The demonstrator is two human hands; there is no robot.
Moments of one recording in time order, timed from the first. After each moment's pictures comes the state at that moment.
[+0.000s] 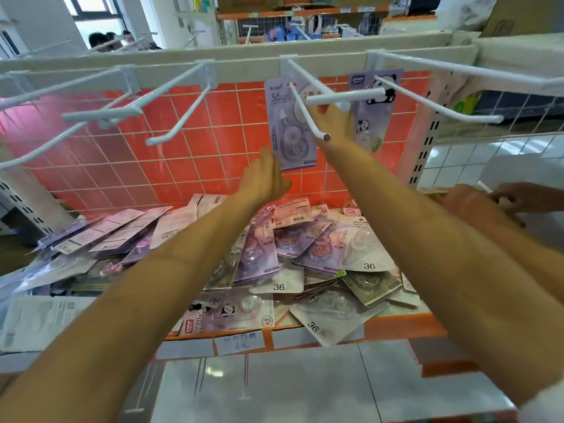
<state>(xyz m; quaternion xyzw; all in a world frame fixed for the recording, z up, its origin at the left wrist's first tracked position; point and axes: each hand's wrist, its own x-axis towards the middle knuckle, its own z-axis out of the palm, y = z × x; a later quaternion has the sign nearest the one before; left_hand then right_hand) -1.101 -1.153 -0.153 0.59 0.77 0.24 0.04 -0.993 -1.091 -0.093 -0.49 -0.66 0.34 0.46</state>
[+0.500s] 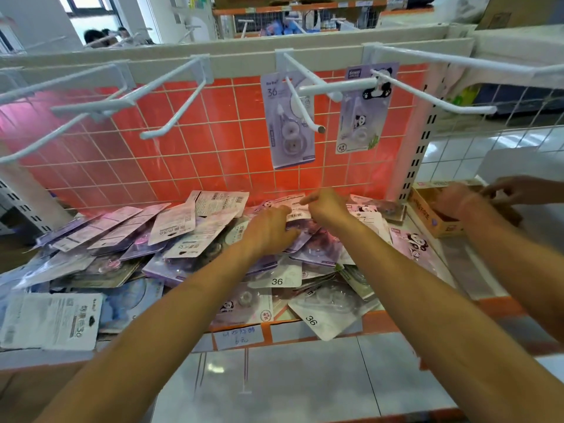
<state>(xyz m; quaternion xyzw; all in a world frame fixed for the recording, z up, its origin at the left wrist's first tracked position) -1.083 -1.198 -0.221 0.66 0.74 0.11 0.10 -0.967 -1.124 -0.210 -0.57 -0.71 0.35 0.22</state>
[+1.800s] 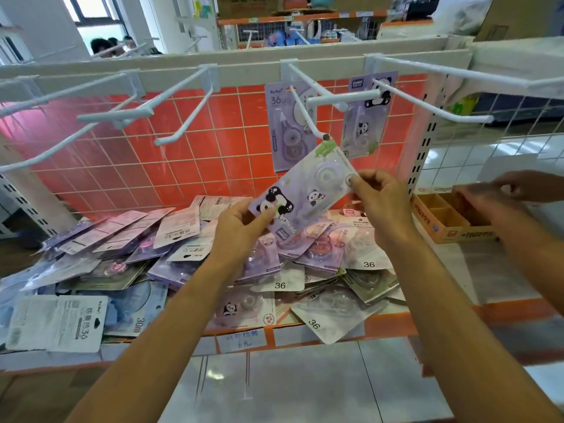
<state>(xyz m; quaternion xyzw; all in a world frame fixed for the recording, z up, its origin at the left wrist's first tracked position) -1.096 -1.260 -0.194 0.43 0.55 0.63 0.35 -0.903 -1.174 -0.158 -0.45 -0.57 0.45 0.52</state>
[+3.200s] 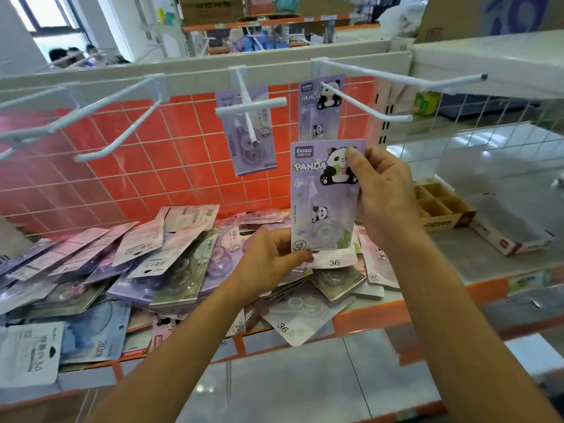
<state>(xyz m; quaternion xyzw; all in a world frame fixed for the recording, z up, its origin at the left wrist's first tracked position) -1.020 -1.254 -0.200 0.64 0.54 0.43 0.34 -0.860 -1.201 -0.122 -0.33 -0.54 0.50 0.60</state>
